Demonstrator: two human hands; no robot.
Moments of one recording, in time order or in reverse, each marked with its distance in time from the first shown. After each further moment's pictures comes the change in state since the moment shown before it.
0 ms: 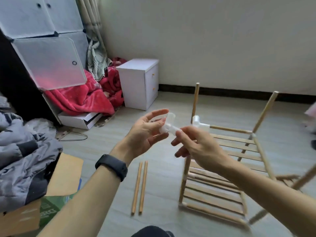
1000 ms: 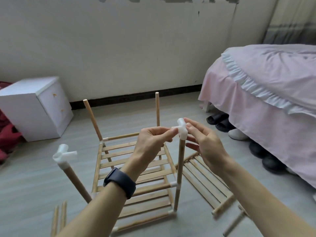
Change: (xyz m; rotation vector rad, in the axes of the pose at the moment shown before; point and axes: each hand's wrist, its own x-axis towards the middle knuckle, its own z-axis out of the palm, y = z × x) left_hand 0.072 -0.133 0.289 0.543 -0.321 0.103; right_hand -0.134 0.091 -0.251 0.283 0.684 0.138
